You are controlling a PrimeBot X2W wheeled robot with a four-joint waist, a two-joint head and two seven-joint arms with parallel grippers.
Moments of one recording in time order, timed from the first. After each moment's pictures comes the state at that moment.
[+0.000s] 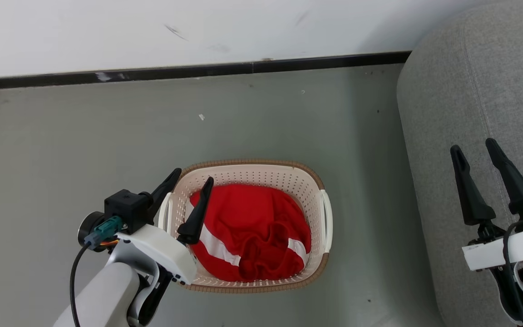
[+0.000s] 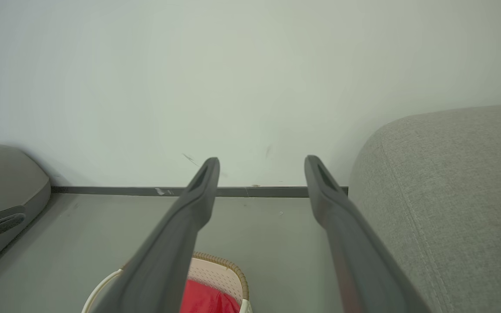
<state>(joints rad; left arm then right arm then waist) -0.42 0.22 -0.56 0.24 -0.63 0.03 -0.14 -0.14 -0.25 0.04 -0.06 0.37 0.12 -0.25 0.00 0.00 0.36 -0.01</state>
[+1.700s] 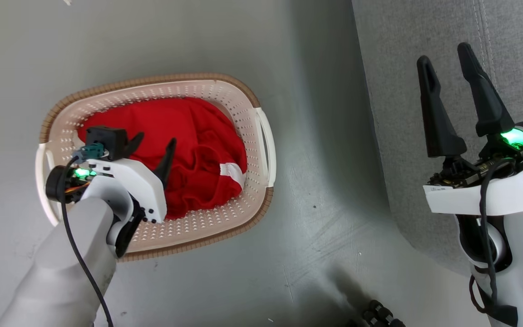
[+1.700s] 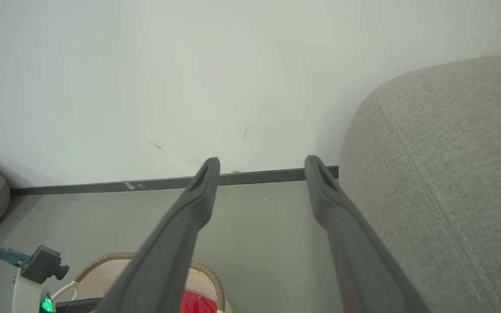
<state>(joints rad) -0.74 0.17 -0.56 0.70 -0.64 -0.03 -0.02 -0.38 -0.12 0.11 -0.18 0.33 0.12 -0.26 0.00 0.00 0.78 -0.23</state>
